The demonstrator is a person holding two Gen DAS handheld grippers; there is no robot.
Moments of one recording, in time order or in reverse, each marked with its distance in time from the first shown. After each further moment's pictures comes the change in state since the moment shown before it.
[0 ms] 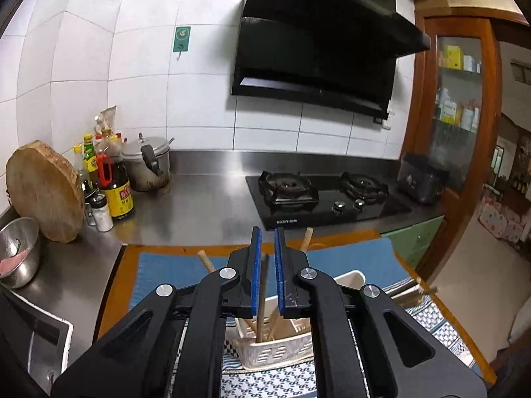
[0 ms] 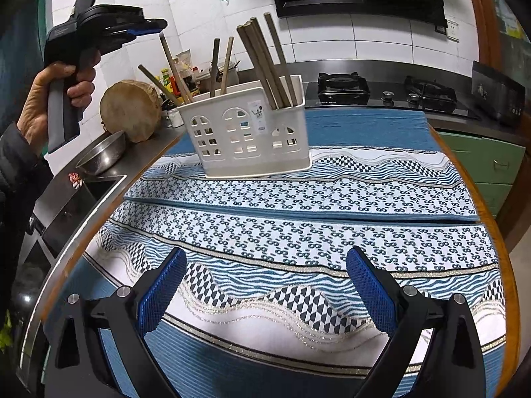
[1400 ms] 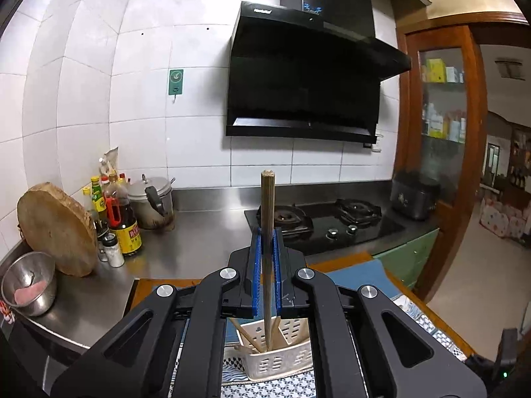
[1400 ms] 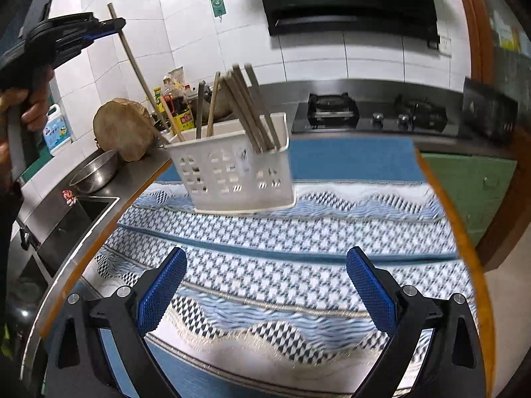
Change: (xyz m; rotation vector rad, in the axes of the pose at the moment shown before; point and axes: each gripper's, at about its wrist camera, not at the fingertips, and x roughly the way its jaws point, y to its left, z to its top) left arm -0.064 -0.020 0.033 0.061 -0.132 0.005; right arm -0.015 -0.016 0.035 0.015 -0.058 -0.019
